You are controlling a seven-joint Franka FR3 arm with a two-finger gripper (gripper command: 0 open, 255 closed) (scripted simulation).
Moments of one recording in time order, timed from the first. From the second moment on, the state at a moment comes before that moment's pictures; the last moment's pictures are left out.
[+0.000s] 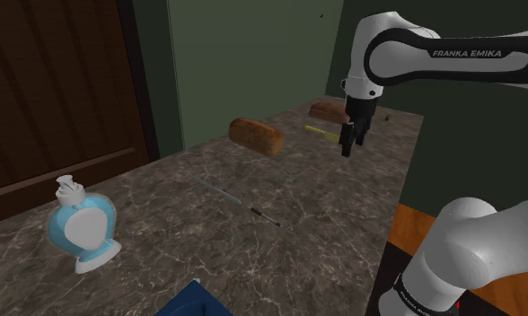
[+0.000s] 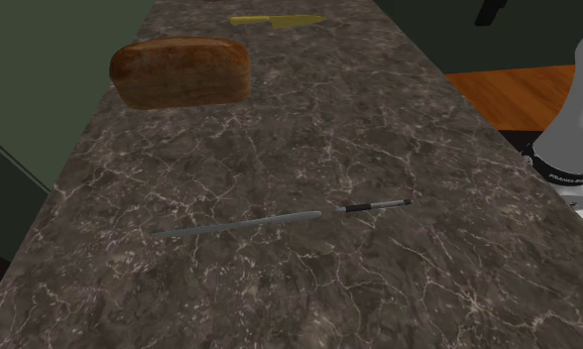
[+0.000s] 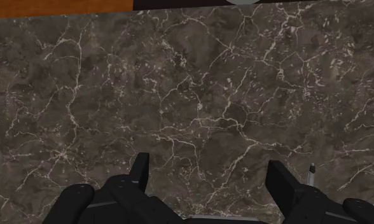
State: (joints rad) arm -0.02 -0.75 -0.05 -2.41 -0.12 1.60 -0.11
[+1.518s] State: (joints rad) arm 0.09 -0.01 0.13 -2.00 -0.05 1.87 0.10
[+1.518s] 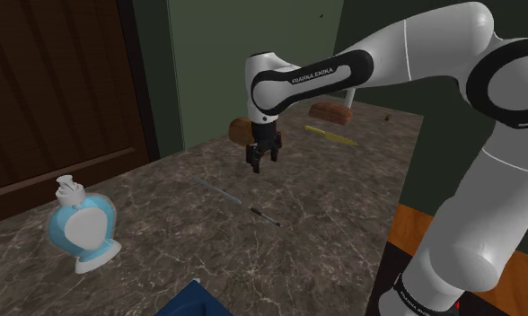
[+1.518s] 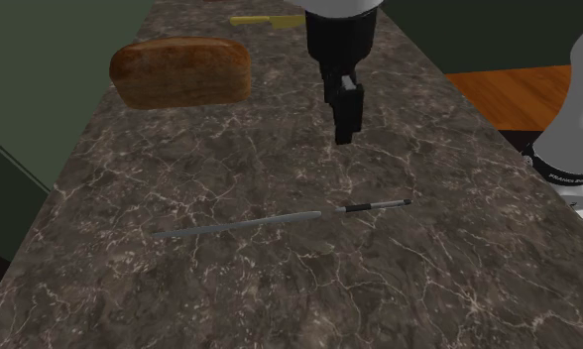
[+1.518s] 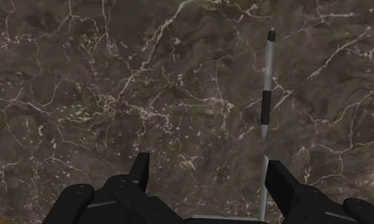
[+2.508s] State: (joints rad) arm 0.20 0.54 0.17 -1.43 -0.10 1.82 0.21
